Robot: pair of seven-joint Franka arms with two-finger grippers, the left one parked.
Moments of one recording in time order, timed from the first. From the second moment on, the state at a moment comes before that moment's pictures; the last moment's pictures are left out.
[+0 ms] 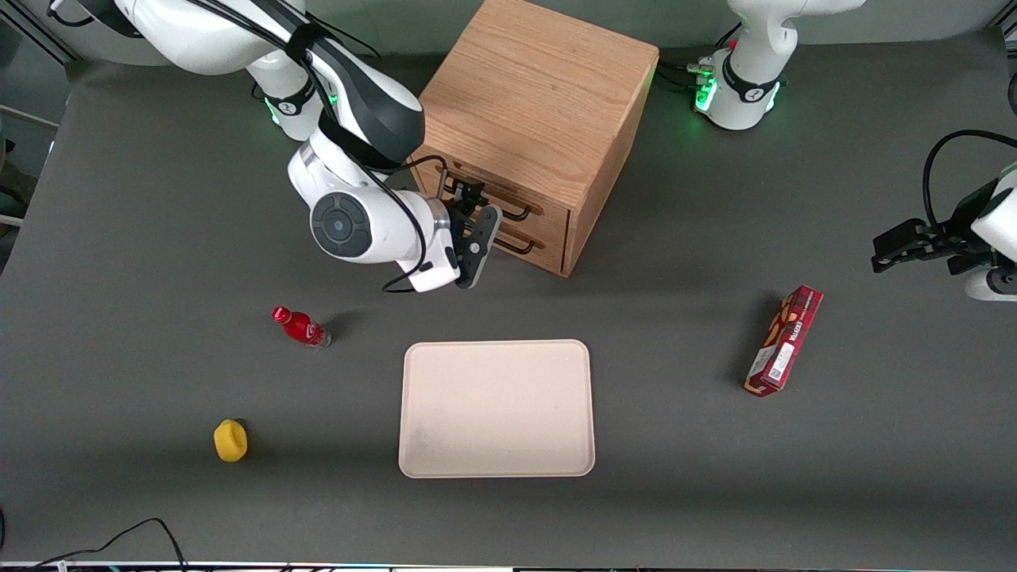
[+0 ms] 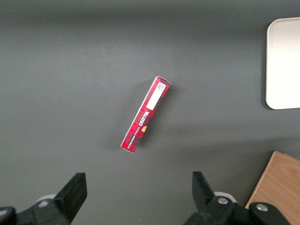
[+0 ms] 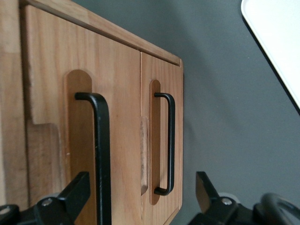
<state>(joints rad) 0.10 0.52 0.63 -1.54 0.23 1.80 -0.45</state>
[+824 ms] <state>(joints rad) 0.09 0.55 0.64 -1.59 0.23 1.87 -0.45</state>
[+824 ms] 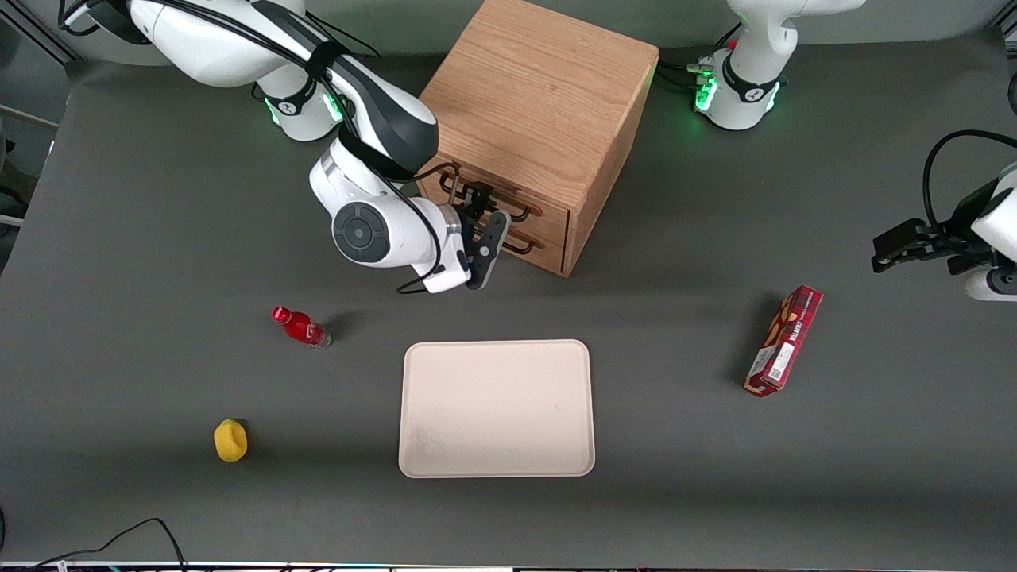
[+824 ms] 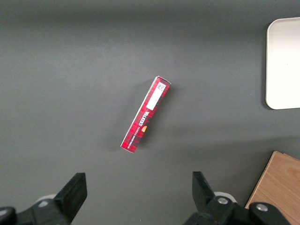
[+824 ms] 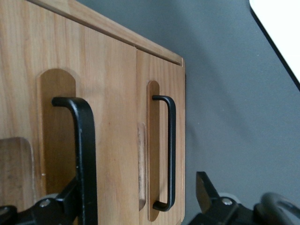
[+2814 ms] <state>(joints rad) 0.09 0.84 0.36 -1.00 0.20 1.64 -0.61</state>
